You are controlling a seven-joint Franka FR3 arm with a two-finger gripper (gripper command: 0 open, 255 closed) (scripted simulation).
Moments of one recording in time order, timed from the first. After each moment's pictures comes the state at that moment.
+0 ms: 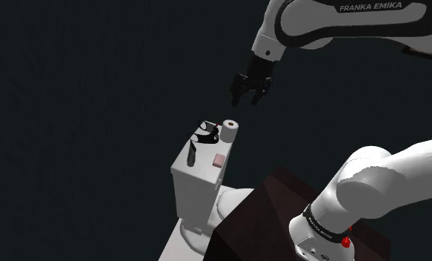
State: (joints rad) arm -0.02 -0.59 0.07 -2.41 0.14 1.89 0.24
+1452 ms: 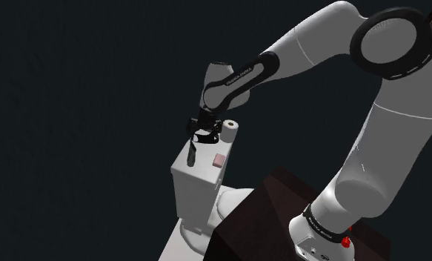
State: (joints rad) arm -0.06 0.20 0.15 -2.26 0.07 2.48 0.58
